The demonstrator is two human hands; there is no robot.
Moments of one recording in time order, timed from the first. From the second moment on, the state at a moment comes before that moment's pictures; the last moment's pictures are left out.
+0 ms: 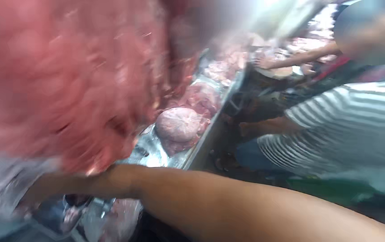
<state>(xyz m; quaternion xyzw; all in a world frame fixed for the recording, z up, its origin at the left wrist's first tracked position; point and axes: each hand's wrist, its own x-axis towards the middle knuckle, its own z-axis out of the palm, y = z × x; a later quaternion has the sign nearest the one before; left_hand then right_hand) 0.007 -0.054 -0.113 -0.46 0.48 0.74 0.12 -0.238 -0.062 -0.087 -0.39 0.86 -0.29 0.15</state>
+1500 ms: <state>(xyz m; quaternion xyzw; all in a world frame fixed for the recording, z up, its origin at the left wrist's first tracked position) 0.038 -0.076 -0.200 -0.46 0.48 0.75 -0.06 -0.198 -0.068 -0.141 -0.54 0.81 -0.07 0.21</state>
